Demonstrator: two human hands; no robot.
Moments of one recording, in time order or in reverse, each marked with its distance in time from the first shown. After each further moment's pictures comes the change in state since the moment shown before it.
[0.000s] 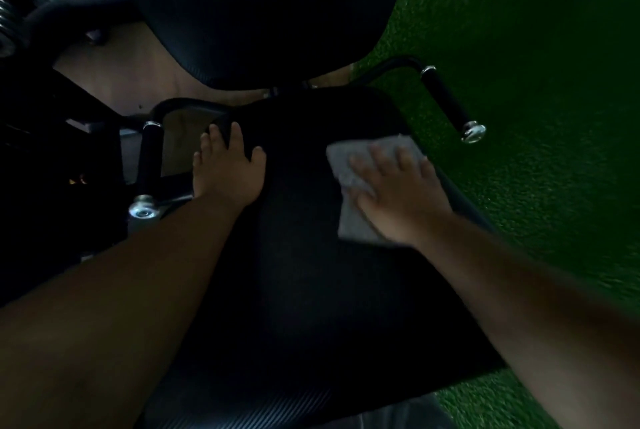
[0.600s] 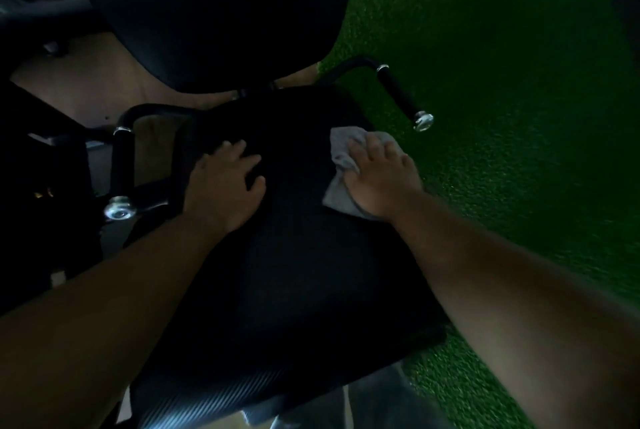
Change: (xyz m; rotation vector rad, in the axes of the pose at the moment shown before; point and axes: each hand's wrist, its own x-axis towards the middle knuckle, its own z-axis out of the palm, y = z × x) left_hand -0.062 0.018 -0.013 0.017 0.014 0.413; right_hand -0.018 0.015 0.000 0.059 -0.020 0.201
